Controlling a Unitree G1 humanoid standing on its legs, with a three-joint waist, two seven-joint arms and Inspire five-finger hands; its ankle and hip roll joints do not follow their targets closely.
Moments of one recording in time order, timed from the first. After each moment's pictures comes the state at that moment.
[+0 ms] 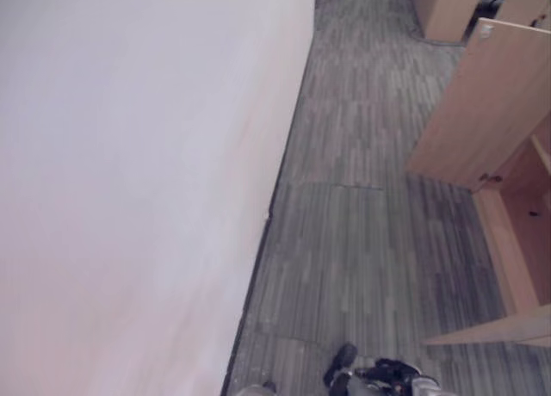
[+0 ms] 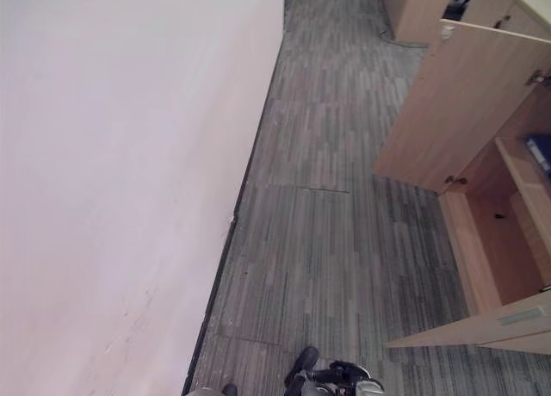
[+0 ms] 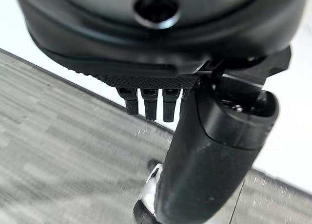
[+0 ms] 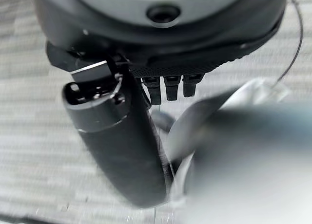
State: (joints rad) left arm 0.12 0.21 0.04 1.40 -0.29 -0.05 0.03; right arm -0.15 -0.24 0.15 1.37 0.37 0.02 0.04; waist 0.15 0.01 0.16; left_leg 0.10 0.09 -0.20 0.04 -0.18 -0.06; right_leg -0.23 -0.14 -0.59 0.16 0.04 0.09
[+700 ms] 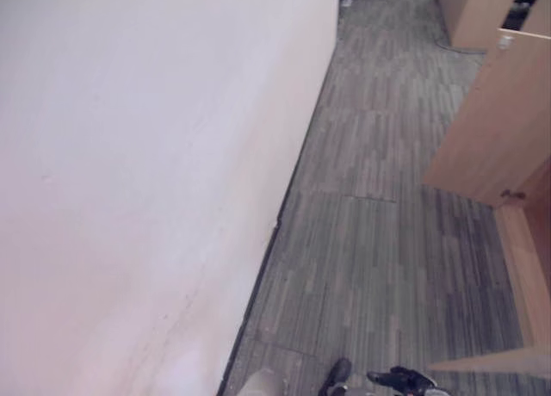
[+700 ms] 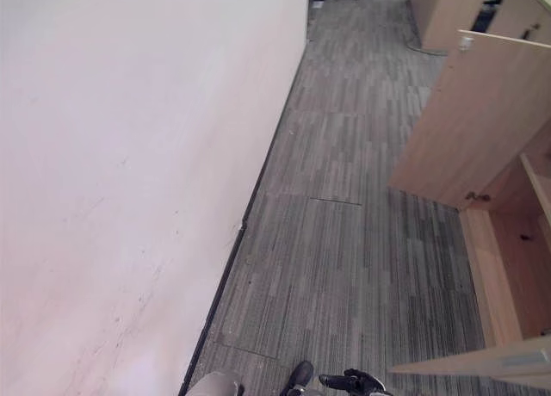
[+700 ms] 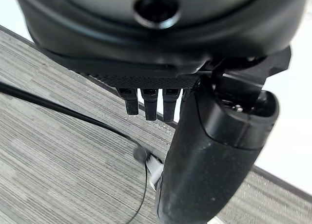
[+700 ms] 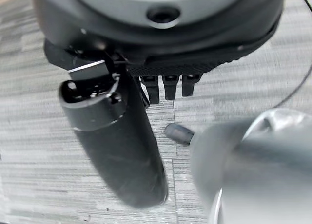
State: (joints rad) left arm 0.09 0.15 0.03 1.43 -0.30 -0.06 0.06; right arm -0.11 -0.27 0.13 1.34 0.47 0.01 0.02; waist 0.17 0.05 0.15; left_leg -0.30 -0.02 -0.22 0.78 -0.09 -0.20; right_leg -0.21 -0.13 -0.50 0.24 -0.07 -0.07
